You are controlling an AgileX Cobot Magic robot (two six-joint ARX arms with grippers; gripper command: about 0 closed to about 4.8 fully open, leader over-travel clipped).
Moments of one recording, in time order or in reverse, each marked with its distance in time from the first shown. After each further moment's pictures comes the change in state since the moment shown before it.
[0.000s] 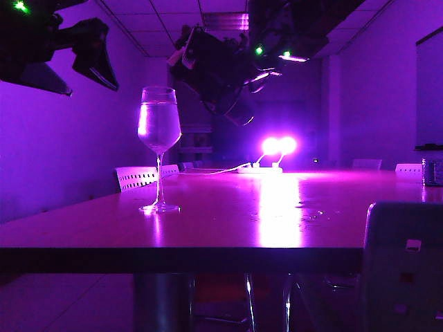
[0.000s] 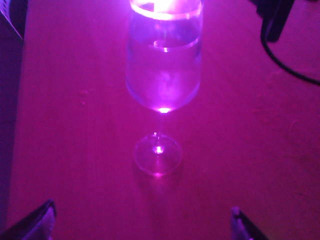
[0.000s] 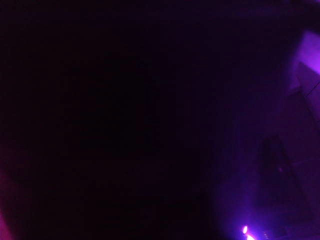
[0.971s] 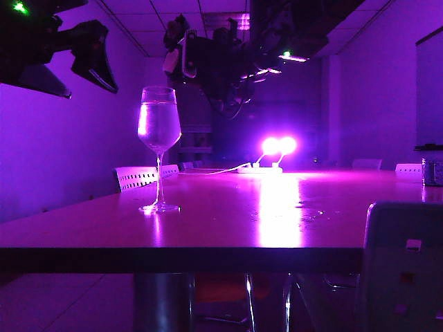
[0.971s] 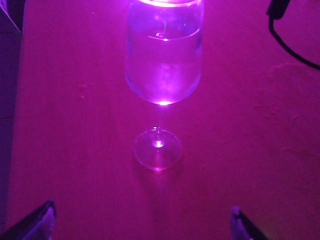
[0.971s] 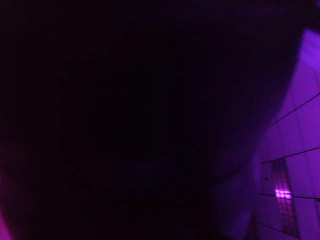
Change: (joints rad) left arm 0.000 0.000 0.000 -0.016 0.000 0.000; right arm 0.000 0.000 0.000 0.080 -0.037 -0.338
